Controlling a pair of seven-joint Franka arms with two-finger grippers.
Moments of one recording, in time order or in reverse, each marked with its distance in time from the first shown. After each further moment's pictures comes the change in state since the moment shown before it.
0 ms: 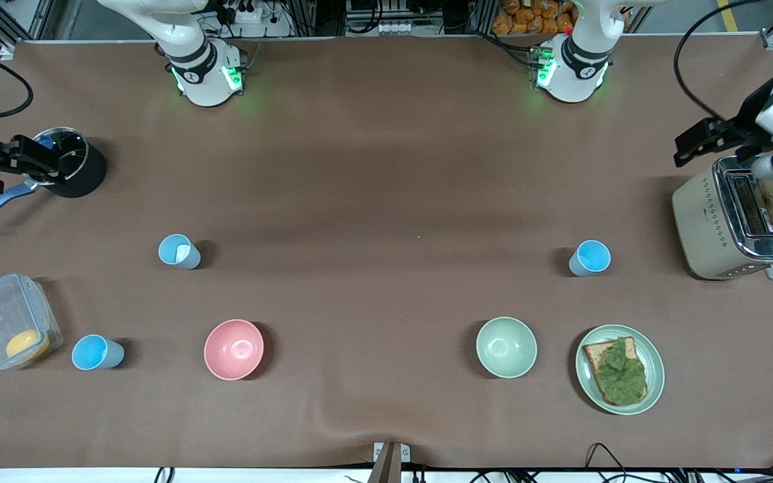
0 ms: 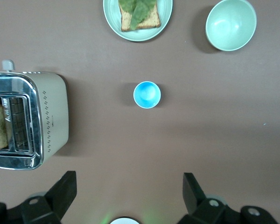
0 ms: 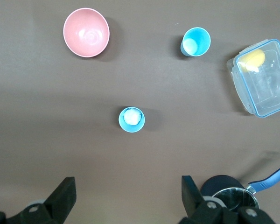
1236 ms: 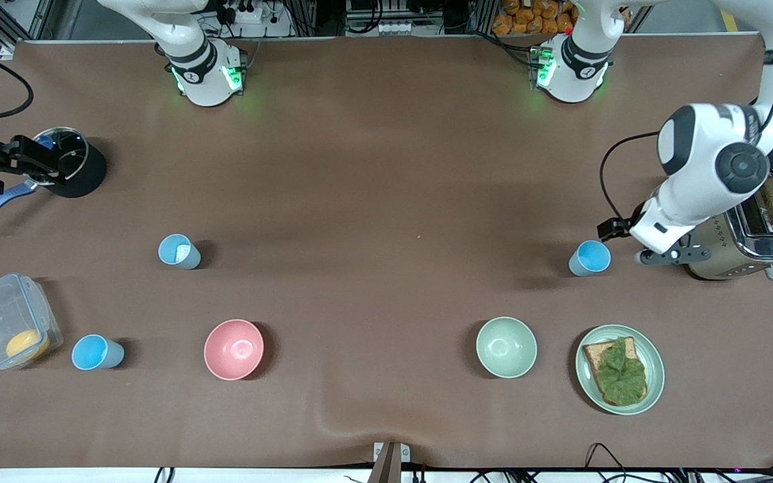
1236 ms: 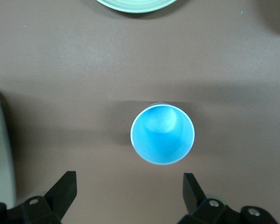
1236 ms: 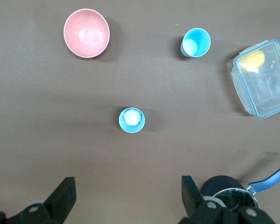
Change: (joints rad) left arm 0.038 0.189 -0.015 -0.541 0.056 0.734 0.000; right arm 0.000 0.002 0.000 0.004 0.000 0.001 0.000
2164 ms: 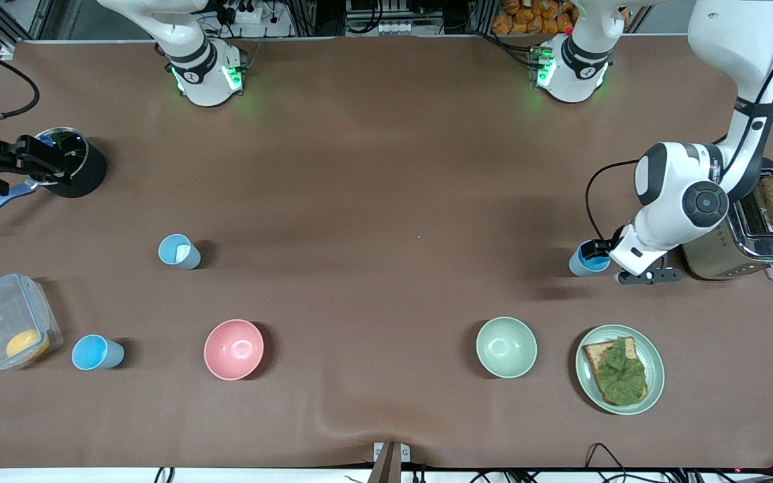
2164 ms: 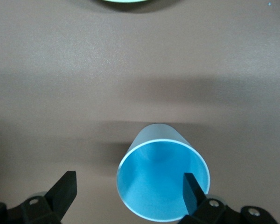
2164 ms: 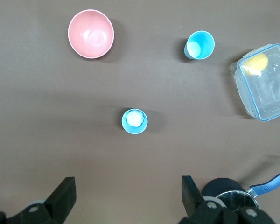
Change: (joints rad) left arm 0.008 0.152 0.000 0.014 0.000 0.144 0.000; right arm 0.009 0.001 0.007 0.002 0.000 0.002 0.000
